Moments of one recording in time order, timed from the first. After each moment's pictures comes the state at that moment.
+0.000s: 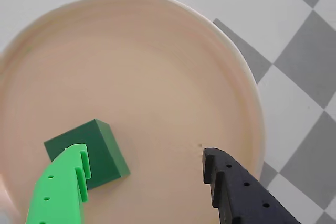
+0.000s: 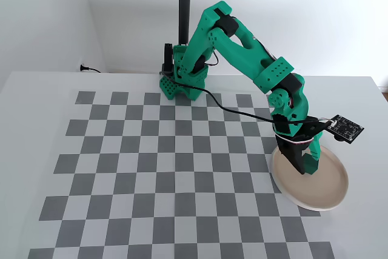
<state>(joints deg) -46.4 79.5 90.6 41.3 -85.5</state>
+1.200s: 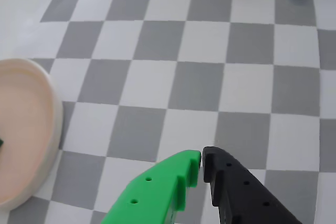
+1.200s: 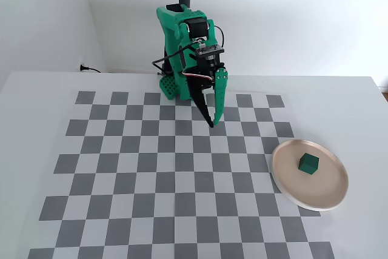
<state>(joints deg) -18.1 174.3 152.9 54.0 -76.3</state>
